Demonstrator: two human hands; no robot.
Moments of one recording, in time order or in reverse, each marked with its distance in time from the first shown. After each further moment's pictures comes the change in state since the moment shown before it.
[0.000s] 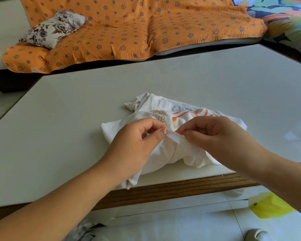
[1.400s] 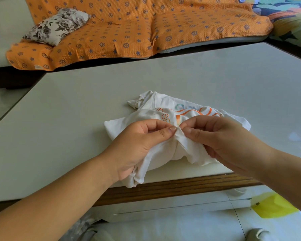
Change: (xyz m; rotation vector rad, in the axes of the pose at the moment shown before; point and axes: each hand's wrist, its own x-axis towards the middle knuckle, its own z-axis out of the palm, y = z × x) left_hand 0.001 0.003 0.000 -0.509 -0.155 -0.288; right_hand 0.007 0.011 0.005 0.433 -0.207 0.107
